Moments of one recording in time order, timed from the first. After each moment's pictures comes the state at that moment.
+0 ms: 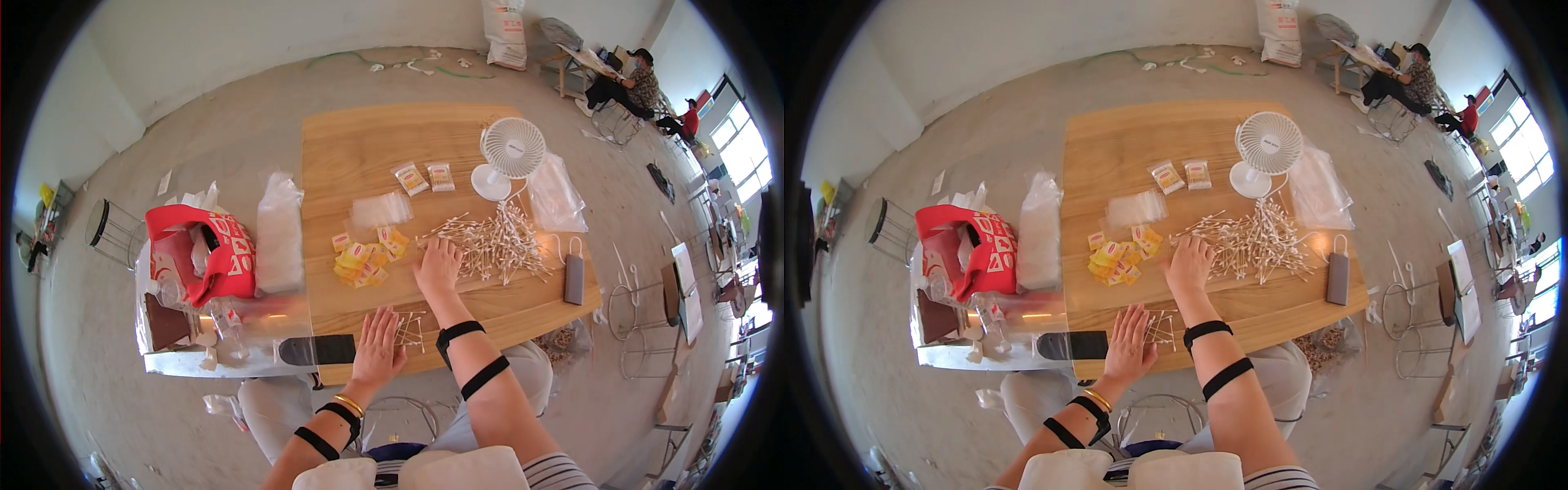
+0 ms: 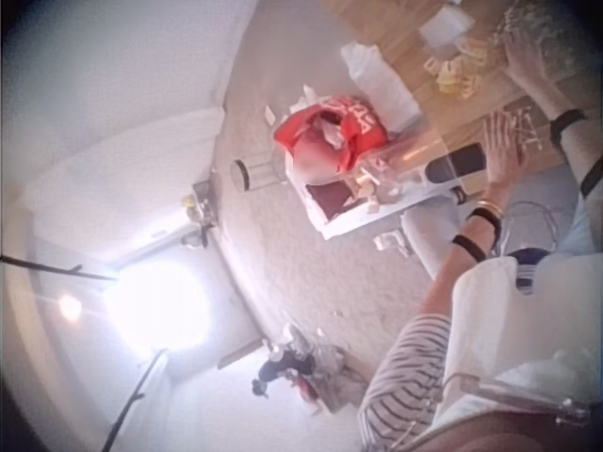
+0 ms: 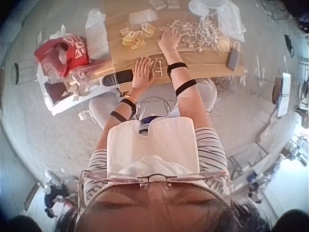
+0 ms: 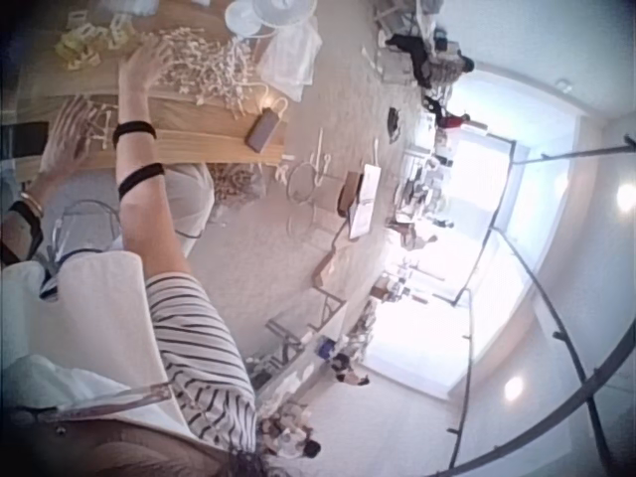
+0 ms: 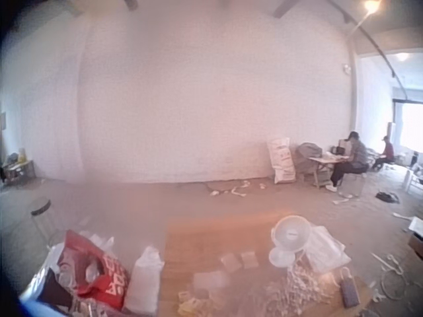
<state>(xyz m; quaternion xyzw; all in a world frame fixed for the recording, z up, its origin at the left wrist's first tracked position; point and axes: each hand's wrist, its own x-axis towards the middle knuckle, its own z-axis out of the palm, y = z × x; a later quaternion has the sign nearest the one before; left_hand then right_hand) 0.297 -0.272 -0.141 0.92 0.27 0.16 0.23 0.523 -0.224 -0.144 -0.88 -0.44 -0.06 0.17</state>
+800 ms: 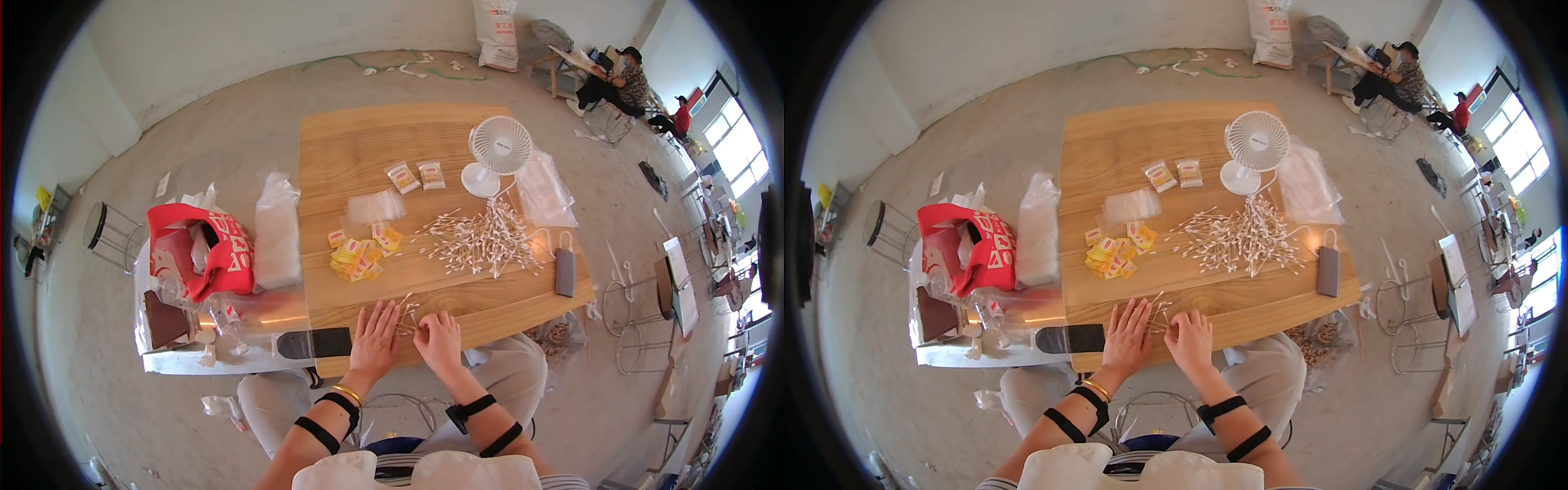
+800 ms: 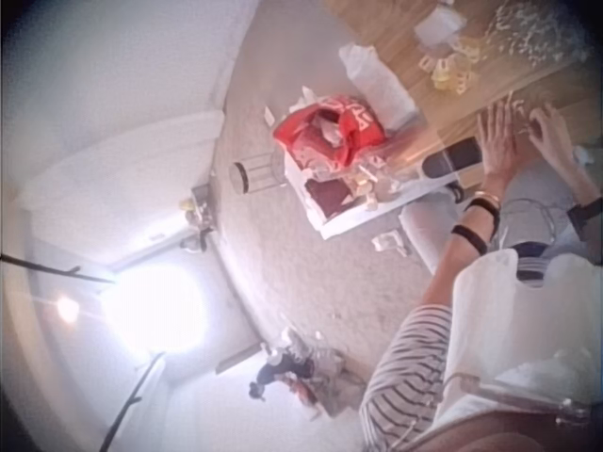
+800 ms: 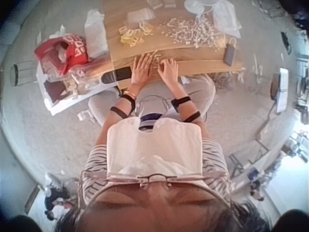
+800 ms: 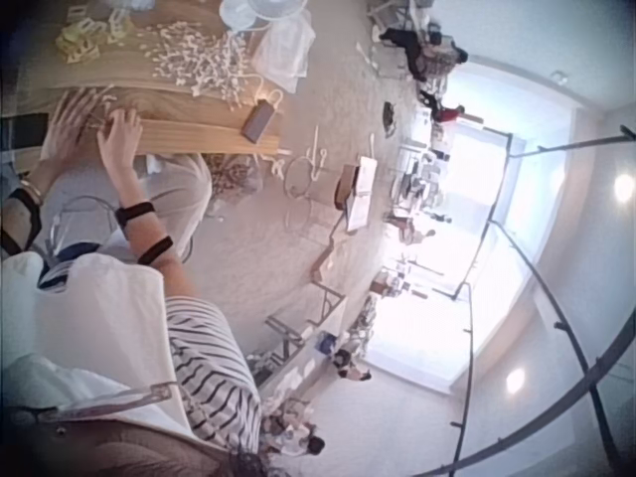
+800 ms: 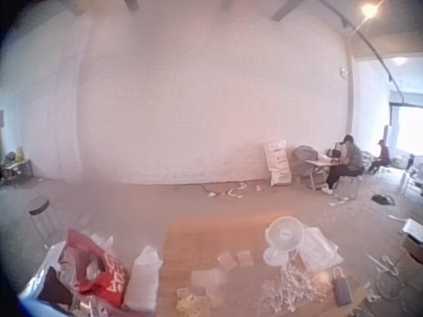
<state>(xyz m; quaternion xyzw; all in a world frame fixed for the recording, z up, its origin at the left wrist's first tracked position) 0.300 -0.273 -0.139 0.94 0.27 0.10 0.15 0.449 -0.371 -0.135 -0.83 -0.49 0.05 0.28</state>
